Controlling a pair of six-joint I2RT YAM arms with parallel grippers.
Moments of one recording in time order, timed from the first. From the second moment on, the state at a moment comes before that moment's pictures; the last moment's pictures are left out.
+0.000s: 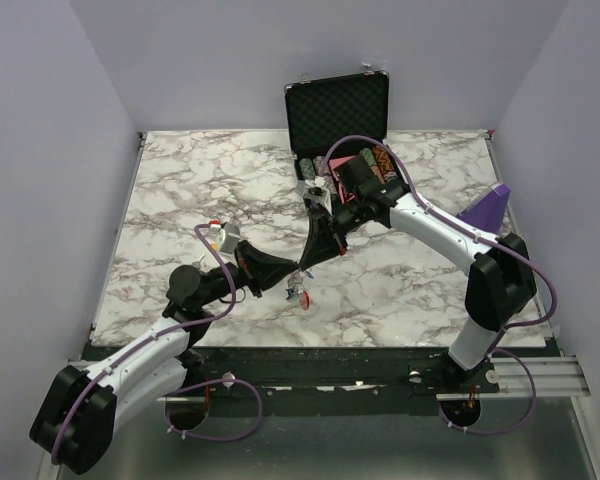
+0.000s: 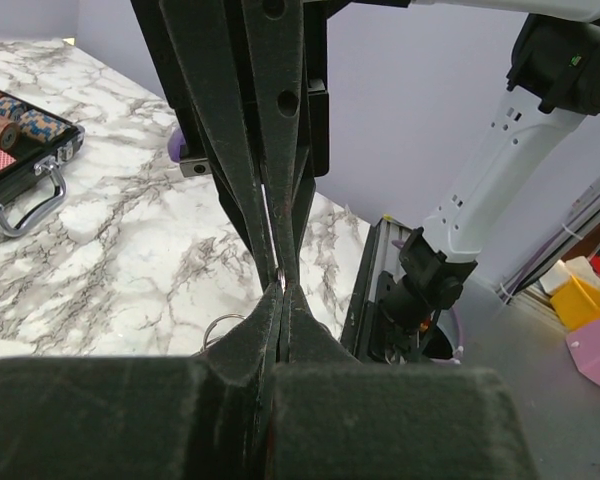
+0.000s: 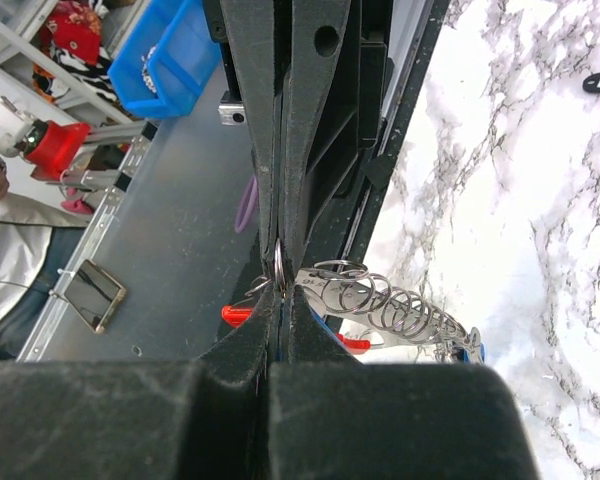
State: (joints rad) left arm -0.52 0.85 0.22 0.94 0.65 -0.66; right arm 0.64 1.73 1.42 -0.63 -1.37 -0.40
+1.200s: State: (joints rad) left arm -0.48 1.06 1.00 -0.53 0.78 -0.18; right arm 0.66 1.73 1.46 -0.83 -1.29 -0.61
